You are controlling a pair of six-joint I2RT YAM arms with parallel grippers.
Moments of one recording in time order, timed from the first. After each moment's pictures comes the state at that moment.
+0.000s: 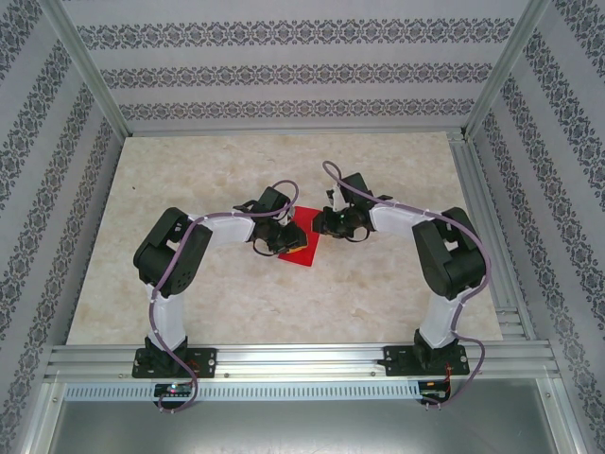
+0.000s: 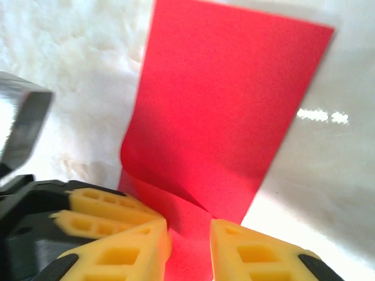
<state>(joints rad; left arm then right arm) -0.58 1.96 1.13 -0.23 0.50 -0.84 0.44 1.83 1.08 -0.27 -0.49 0.53</state>
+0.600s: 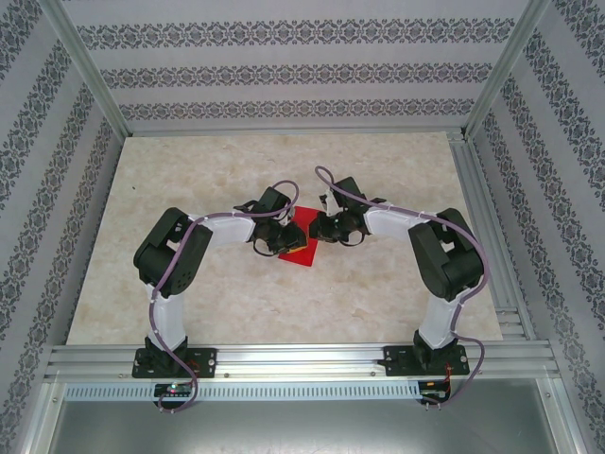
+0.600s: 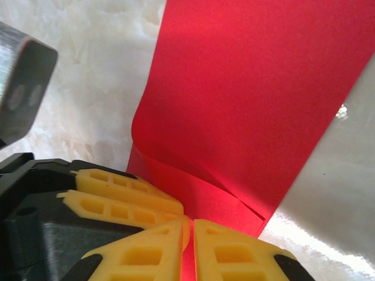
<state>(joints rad) -0.58 1.96 1.13 -0.23 0.49 -0.84 0.49 1.85 1.07 -0.28 -0.49 0.53</state>
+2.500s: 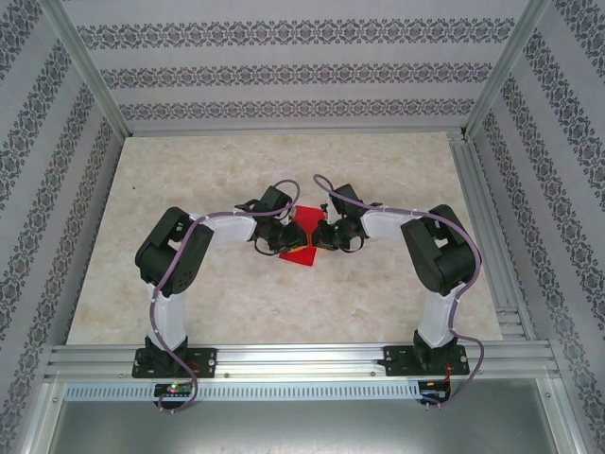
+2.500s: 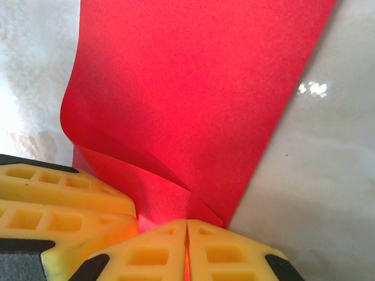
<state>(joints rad) -0.59 1.96 1.15 -0.24 0.49 -0.84 0.49 1.90 1.04 -0.28 -0.47 0.53</state>
